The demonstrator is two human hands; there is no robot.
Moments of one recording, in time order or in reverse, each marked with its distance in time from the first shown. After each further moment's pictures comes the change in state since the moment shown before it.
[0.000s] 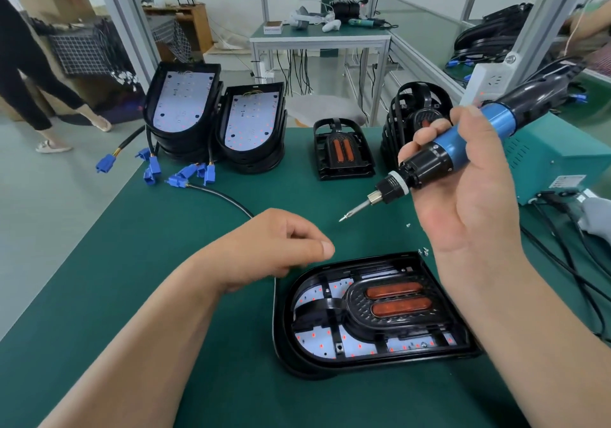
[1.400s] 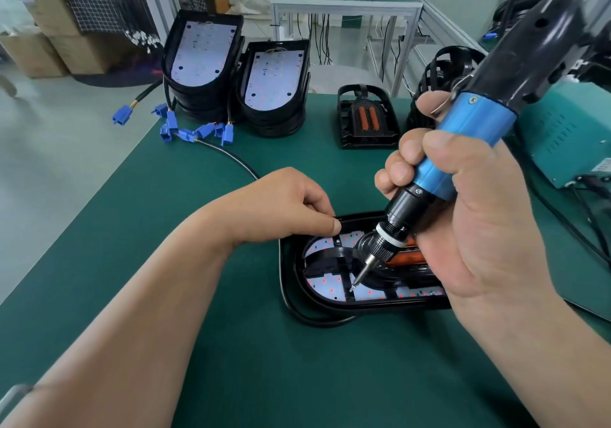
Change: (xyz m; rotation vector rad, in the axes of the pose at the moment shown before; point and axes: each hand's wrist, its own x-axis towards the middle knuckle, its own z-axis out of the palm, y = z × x) left_hand -0.006 0.000 -0.011 0.266 0.034 0.042; right_hand -0.064 0.019 0.013 -0.356 -0.336 0.075
